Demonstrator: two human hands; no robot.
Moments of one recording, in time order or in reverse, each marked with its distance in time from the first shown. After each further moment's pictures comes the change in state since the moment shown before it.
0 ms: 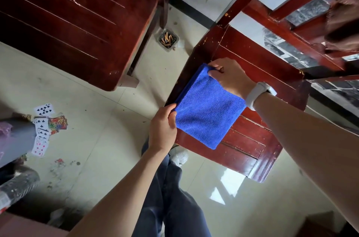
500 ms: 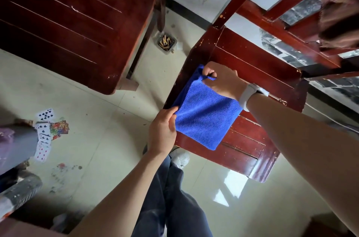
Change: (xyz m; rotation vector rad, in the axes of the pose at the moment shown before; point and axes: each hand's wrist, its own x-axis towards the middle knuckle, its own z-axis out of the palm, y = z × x) left_hand -0.002 0.007 -0.005 0.057 -0.061 0.047; right_hand -0.011 -0.007 0.002 -0.147 -0.059 0.031
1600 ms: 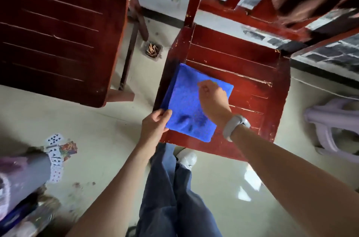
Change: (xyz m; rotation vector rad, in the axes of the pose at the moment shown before) left_hand 0.011 0.015 -0.004 -0.517 -0.255 -0.607; right_hand -0.069 0.002 0.037 0.394 0.342 0.283
